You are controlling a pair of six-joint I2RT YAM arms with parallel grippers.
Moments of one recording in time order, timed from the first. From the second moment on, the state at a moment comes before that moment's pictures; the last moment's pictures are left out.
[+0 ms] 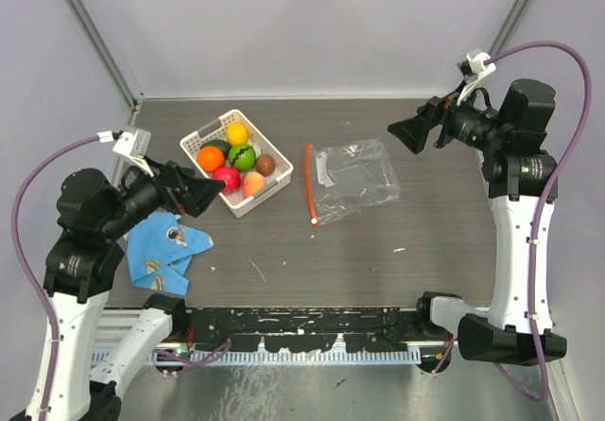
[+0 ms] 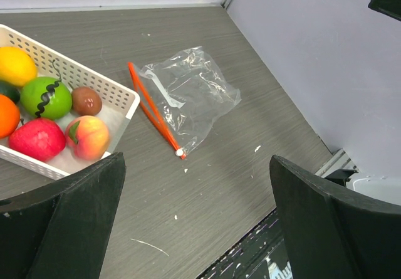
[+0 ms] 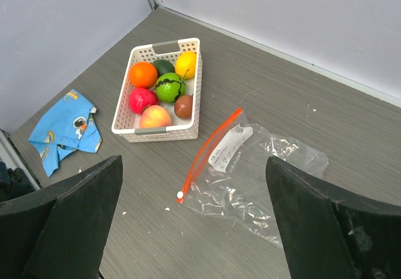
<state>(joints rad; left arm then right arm) -0.20 0.70 1.21 -0.64 0.48 -0.37 -0.12 1.14 1.57 -0.66 -0.86 0.01</state>
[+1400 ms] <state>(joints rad) -0.20 0.69 1.20 -0.64 0.48 -0.37 -0.12 1.14 1.56 -0.65 -0.85 0.00</state>
